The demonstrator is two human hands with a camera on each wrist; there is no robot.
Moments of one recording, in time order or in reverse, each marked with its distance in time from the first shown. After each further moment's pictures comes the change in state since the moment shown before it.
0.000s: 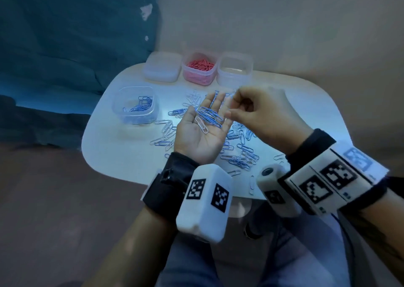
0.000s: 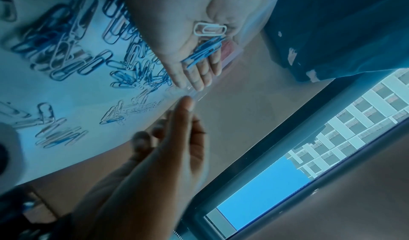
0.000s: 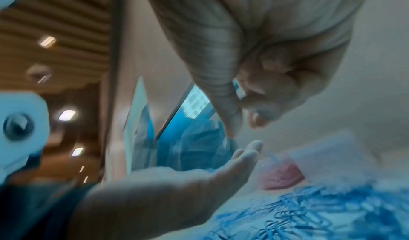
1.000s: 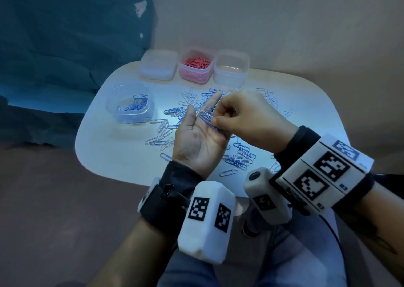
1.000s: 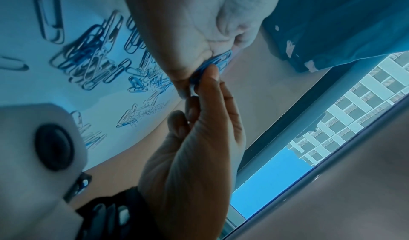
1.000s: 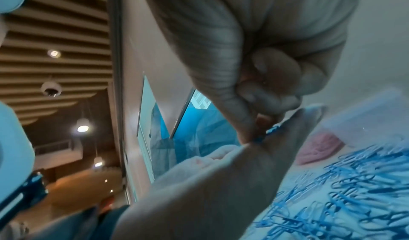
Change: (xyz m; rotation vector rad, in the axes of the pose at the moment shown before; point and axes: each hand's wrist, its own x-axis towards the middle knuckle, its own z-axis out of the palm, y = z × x) left_hand -0.011 -0.012 -0.005 0.112 -0.095 0.021; right_hand 0.002 -0.010 0.008 -0.041 -0.183 0.035
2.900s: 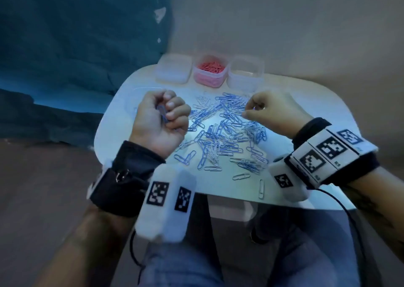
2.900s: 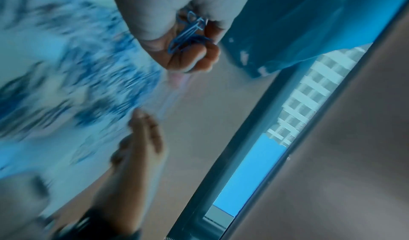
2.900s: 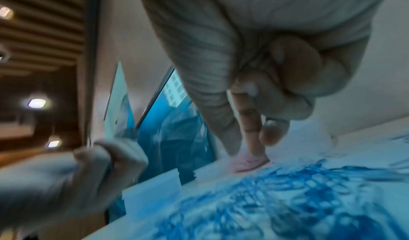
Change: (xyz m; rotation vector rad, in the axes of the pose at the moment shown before) left_hand -0.017 0.086 0.010 0.242 0.092 0.045; right_hand 0.028 0.043 -0.009 -0.147 0.025 0.171
